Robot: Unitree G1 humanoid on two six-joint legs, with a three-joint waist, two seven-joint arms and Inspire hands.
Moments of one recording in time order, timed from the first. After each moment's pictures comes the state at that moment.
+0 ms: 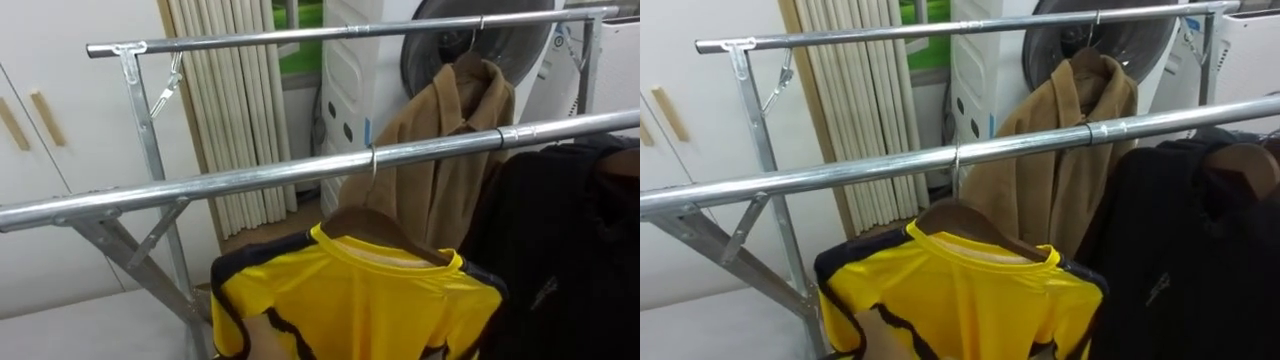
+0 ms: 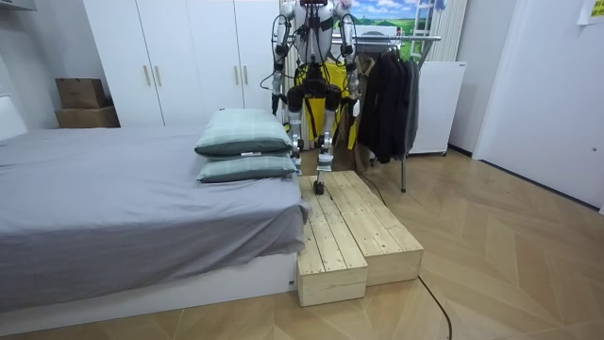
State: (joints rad) left arm 0.21 0.19 0.07 1.05 -0.04 -0.13 0.03; right arm 0.21 -0.22 -0.01 1.14 0.44 -0.04 0.13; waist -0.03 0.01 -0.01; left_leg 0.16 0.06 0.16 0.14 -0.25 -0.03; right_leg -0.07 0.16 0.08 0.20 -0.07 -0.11
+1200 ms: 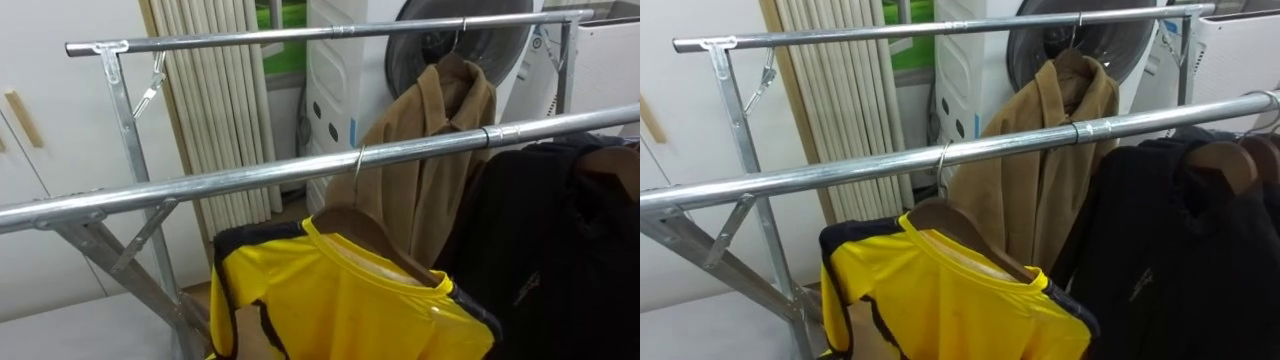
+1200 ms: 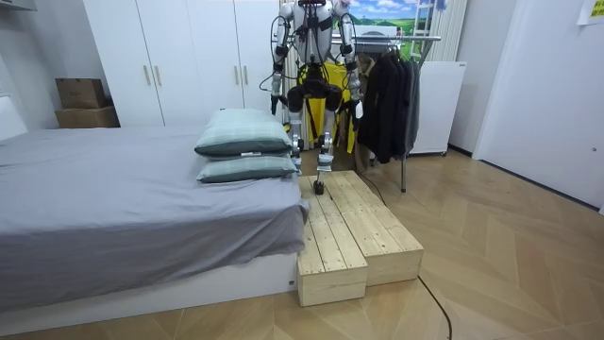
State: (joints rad) left arm 0.21 0.20 0.12 1.07 -0.08 -0.11 0.02; right arm 0.17 -0.22 -0.02 1.25 0.39 0.02 0.08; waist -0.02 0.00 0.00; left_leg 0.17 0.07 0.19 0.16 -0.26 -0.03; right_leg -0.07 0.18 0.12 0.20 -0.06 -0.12
